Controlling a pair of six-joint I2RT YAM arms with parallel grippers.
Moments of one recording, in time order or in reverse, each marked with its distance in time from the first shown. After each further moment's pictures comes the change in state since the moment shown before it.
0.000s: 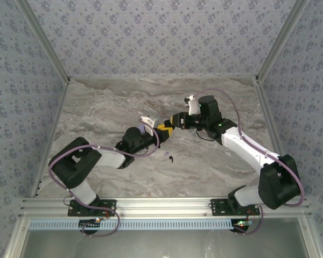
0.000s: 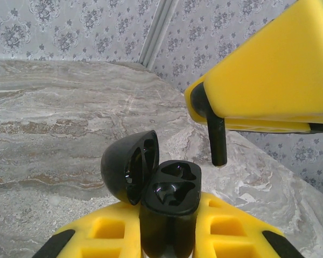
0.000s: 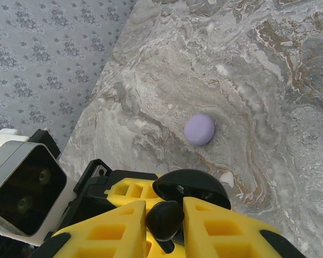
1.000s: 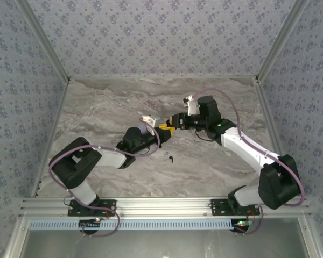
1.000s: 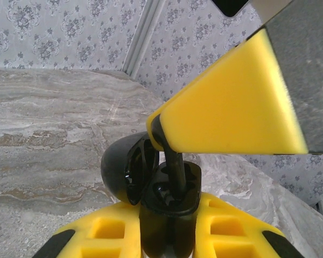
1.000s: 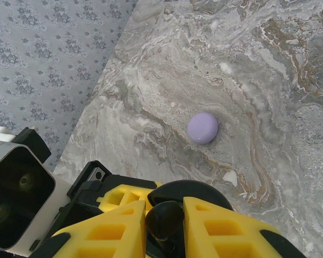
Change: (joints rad) left arm -0.015 0.000 0.015 0.037 0.026 -0.039; right arm 0.011 0.000 0.000 0.000 0.005 0.000
